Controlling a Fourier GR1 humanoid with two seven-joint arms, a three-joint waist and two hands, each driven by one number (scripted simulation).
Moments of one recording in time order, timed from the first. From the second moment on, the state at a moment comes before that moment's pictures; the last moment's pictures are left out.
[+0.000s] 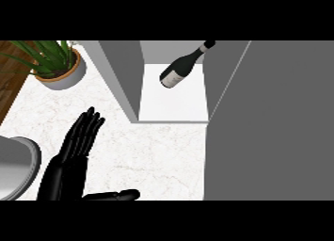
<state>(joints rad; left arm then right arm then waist) 0.00 0.49 -0.60 -1.90 0.43 0.61 -0.31 0.43 -0.40 0.09 -2.37 -0.45 0.41 0.14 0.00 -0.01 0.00</state>
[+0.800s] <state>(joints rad) 0.27 0.66 -0.37 -1.96 0.59 0.27 -0.47 0.46 -0.45 0.15 -2.37 -0.45 0.52 0.12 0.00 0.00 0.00</state>
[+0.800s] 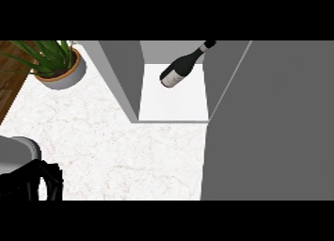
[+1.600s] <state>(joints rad) 0.37 0.69 -0.25 -1.97 0.63 0.11 -0.48 -0.01 -0.25 0.50 -2.35 -0.45 0.29 0.43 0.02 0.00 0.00</state>
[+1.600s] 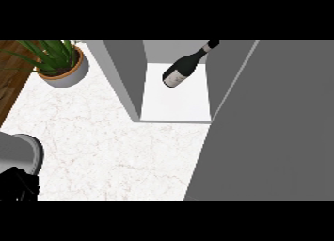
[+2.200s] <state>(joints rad) 0.45 0.67 -0.14 -1.98 0.64 -0.01 -0.47 -0.50 -0.02 0.57 -2.13 -0.41 -0.01 0.59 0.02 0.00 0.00</state>
